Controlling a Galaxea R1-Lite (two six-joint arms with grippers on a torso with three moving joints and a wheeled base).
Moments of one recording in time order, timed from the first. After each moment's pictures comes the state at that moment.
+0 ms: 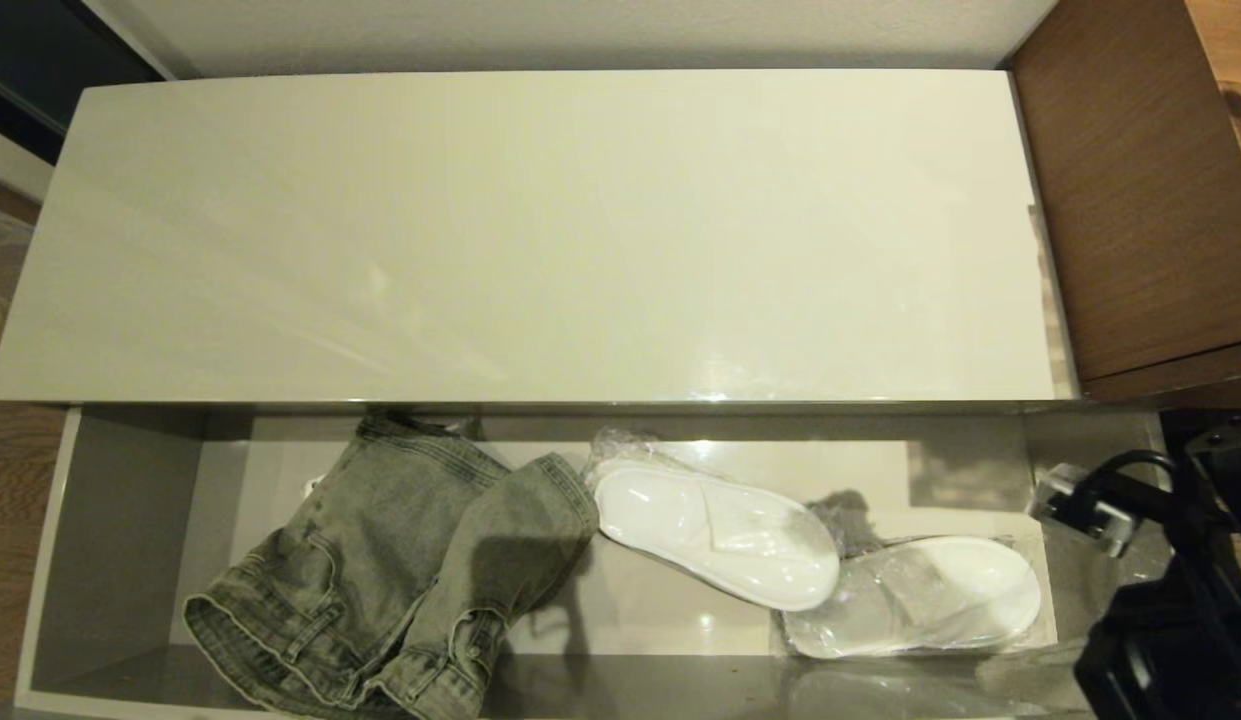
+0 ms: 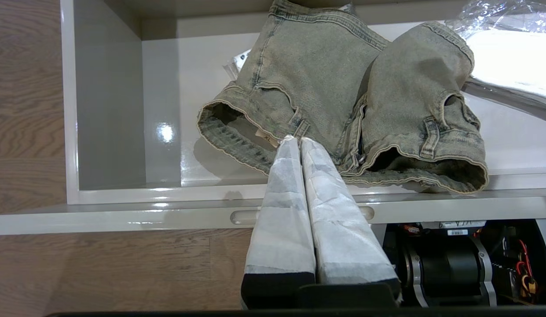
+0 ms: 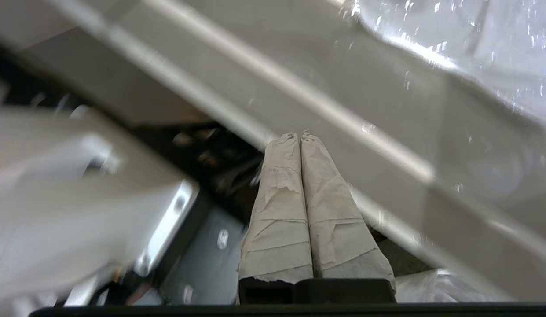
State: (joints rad) left arm 0.01 0.00 0.00 0.02 0.00 0.05; right arm 0.49 1.29 -0.70 0.34 0.23 0.02
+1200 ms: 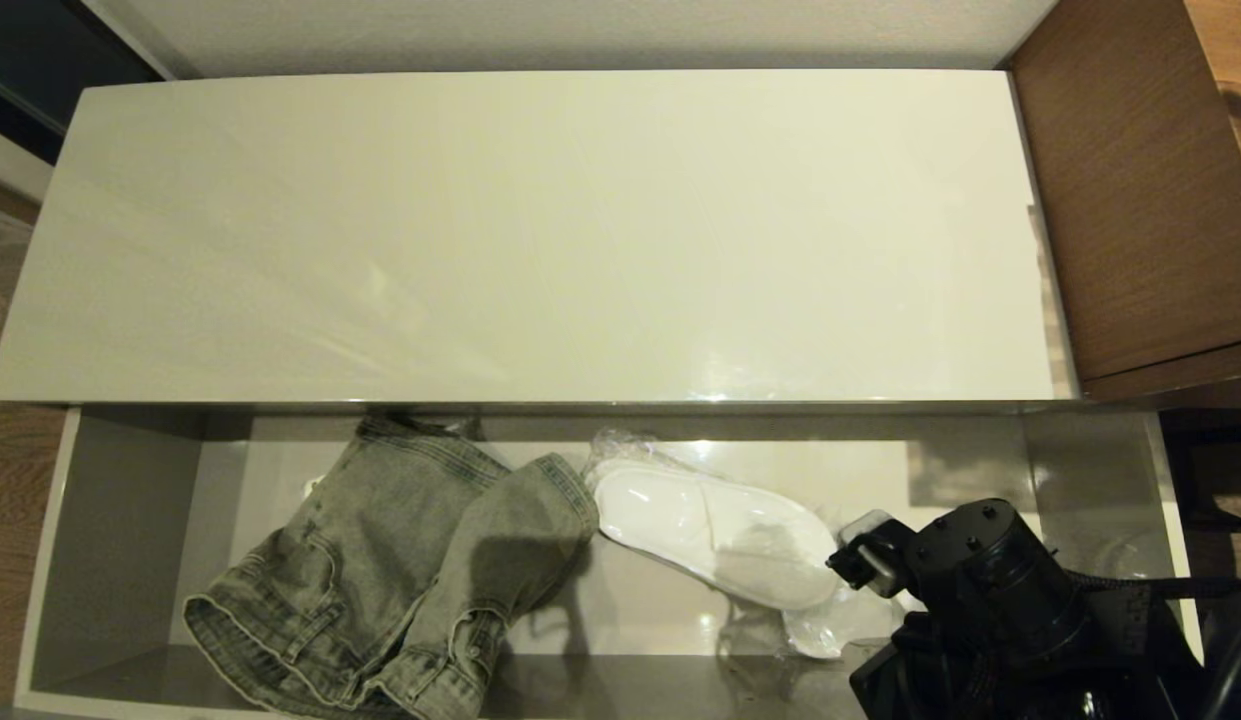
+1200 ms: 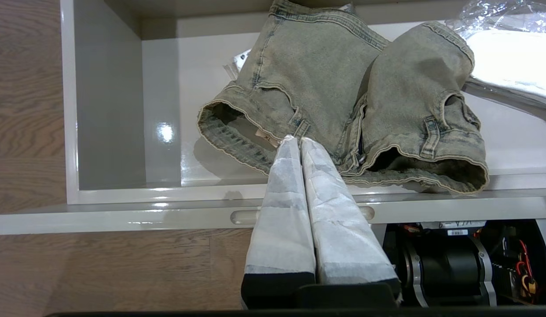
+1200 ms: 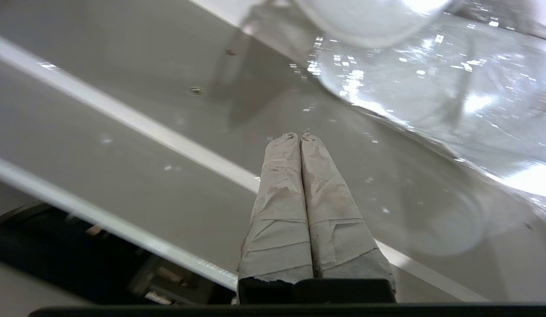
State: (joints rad) left arm 0.01 0.00 0.00 0.02 0.00 0.05; right arm 0.77 1.66 -0.55 -0.18 -0.23 0.13
